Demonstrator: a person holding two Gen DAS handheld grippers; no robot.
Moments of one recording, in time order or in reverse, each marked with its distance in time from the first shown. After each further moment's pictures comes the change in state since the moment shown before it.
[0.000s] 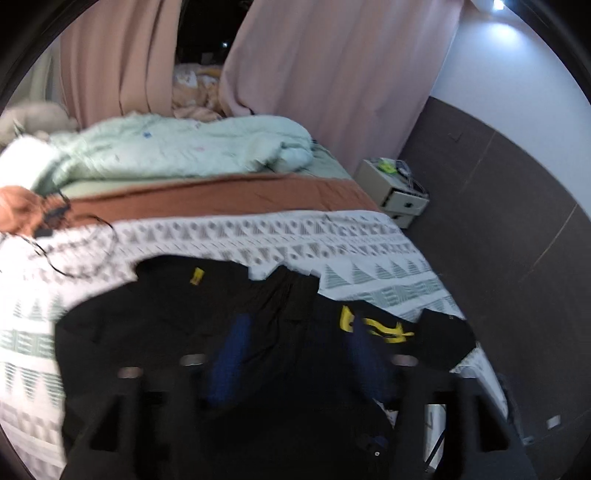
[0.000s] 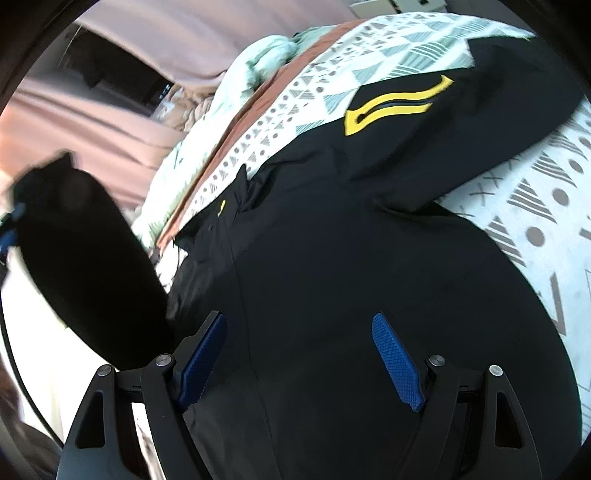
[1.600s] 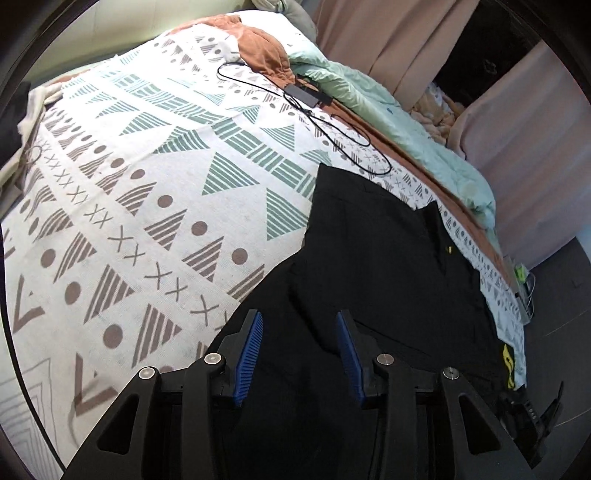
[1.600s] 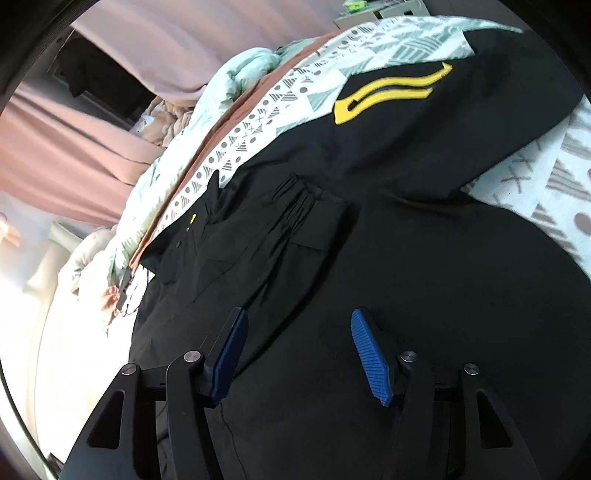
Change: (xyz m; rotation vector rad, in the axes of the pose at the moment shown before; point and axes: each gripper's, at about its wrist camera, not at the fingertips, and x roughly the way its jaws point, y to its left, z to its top) left arm -0.088 0.308 -0.235 -0.633 -0.084 0.378; right arm 0.084 0.004 -0.009 0.009 -0.074 -0.077
